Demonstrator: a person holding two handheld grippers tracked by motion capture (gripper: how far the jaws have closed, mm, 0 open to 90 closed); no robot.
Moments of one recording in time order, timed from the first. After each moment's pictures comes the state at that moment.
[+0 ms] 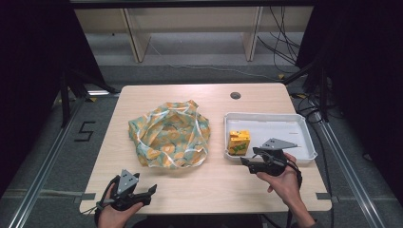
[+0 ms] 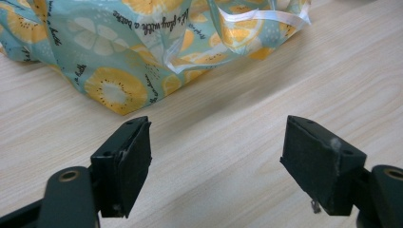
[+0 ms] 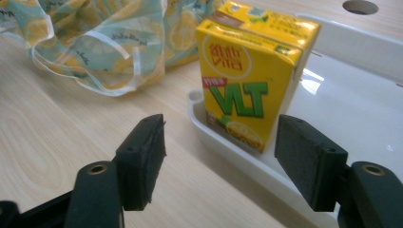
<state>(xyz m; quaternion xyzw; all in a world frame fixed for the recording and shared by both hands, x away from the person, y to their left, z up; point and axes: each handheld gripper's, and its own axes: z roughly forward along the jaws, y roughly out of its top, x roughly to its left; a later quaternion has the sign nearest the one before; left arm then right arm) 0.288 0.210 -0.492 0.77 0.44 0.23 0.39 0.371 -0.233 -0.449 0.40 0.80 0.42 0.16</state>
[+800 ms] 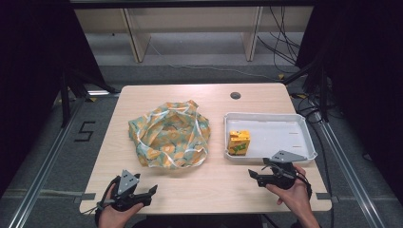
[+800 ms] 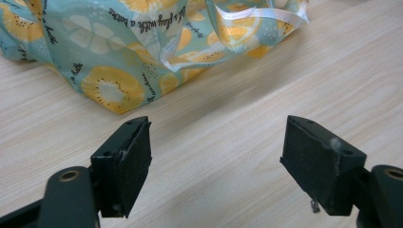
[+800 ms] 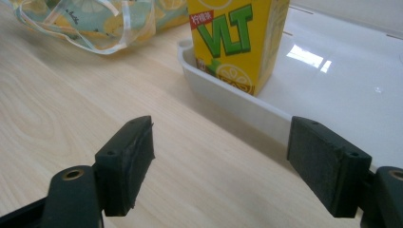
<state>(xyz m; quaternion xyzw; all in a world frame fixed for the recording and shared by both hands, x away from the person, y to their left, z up) 0.287 0.209 -0.494 0.77 0.44 0.23 0.39 0.343 -0.258 -0.470 0.43 0.79 0.41 0.15</state>
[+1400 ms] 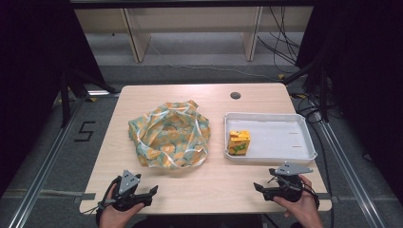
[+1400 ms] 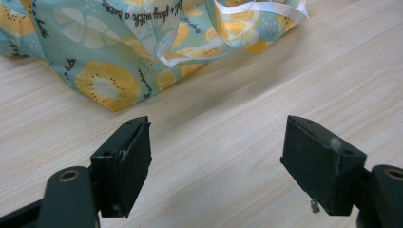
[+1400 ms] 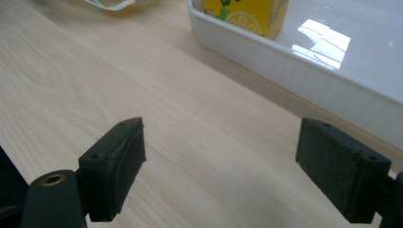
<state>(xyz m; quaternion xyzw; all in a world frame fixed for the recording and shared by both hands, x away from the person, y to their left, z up) 0.289 0.208 -0.497 0.78 0.44 0.22 0.39 0.317 -0.275 -0.487 0.42 0.81 0.39 0.14</state>
